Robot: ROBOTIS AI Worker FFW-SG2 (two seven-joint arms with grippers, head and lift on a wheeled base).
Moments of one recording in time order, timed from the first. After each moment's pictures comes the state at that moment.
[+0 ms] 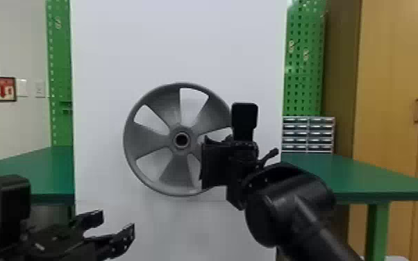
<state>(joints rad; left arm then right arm) -0.21 0.41 0.05 -2.27 0.60 0.81 -0.26 -1.02 -0.02 0.46 -1.31 -0.40 0.45 -0.64</state>
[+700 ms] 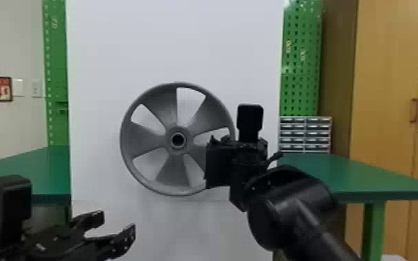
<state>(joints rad) -0.22 0.41 0.05 -2.27 0.60 0.81 -0.26 -1.01 -0.03 0.47 -1.30 -0.39 0.40 -0.69</state>
